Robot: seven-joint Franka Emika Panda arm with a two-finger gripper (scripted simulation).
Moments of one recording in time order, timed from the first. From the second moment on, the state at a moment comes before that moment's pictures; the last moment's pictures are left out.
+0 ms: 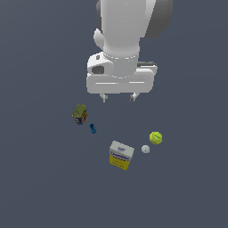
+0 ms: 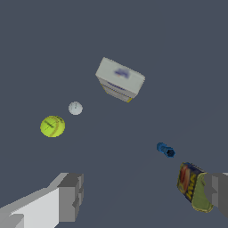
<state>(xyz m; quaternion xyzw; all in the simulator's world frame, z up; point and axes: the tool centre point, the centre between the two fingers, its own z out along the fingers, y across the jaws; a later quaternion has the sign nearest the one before) 0.007 0.018 0.320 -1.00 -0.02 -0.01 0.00</state>
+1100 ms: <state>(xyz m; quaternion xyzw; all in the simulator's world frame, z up) 0.013 -0.002 0.300 -1.00 0.01 -0.01 0.01</state>
